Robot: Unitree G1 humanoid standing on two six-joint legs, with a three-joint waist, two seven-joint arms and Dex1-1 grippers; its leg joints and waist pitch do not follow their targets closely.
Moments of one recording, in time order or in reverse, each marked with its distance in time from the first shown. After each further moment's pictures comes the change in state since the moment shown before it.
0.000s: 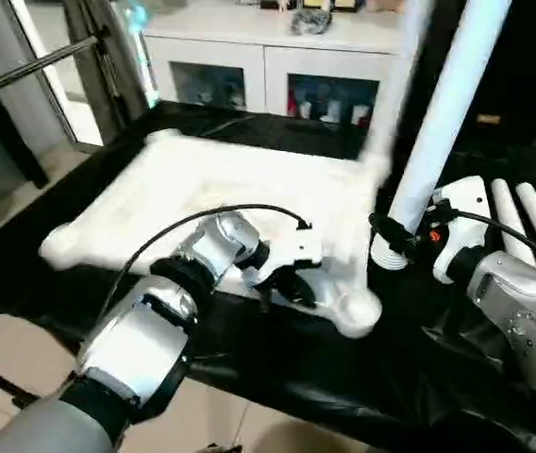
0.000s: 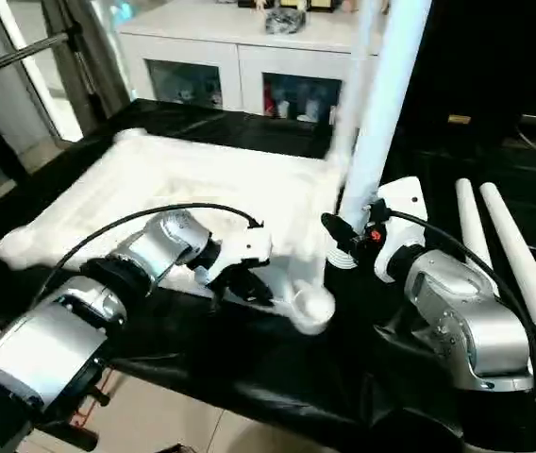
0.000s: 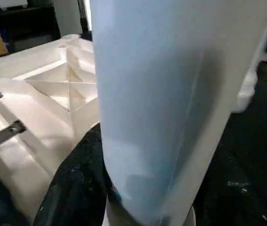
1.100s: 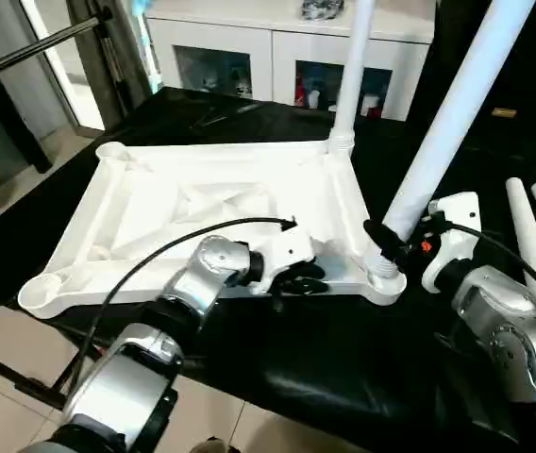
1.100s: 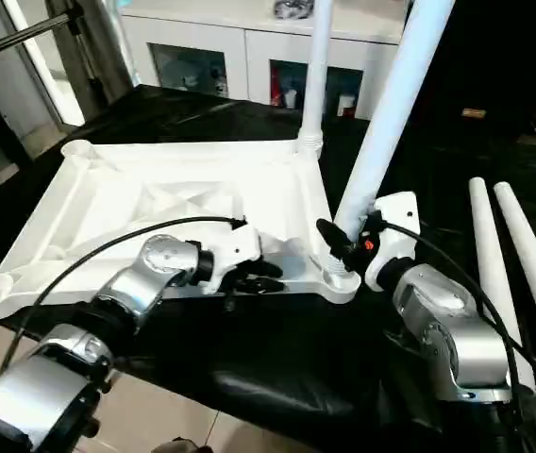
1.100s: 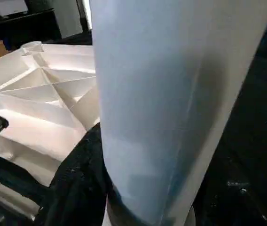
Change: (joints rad) left arm 0.200 0.037 0.073 -0.203 -0.056 -0.111 0.191; right arm 0.043 0.072 -0.010 0.052 -0.019 -0.102 -0.005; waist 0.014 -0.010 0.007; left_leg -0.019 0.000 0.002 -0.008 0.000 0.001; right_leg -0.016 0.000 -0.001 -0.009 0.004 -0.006
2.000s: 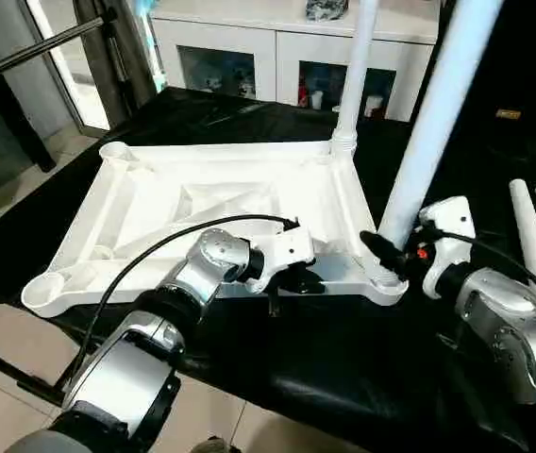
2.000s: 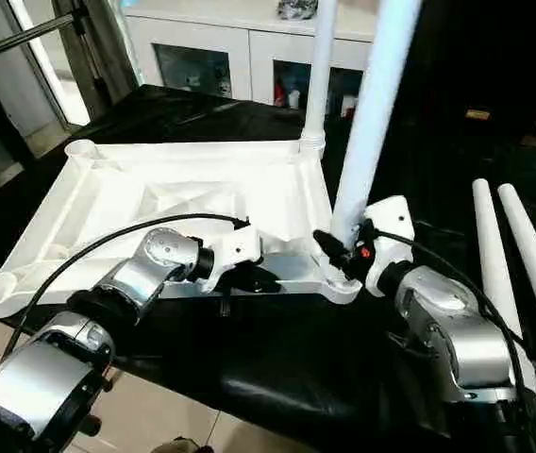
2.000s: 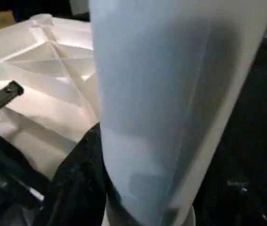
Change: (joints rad) left arm -0.062 -0.006 -0.021 0.073 0.020 0.005 -0.072; right arm -0.003 -0.057 0.057 0.021 -0.054 -0.013 0.064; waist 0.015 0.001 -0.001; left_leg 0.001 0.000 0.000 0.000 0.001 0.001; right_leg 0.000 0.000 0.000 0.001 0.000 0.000
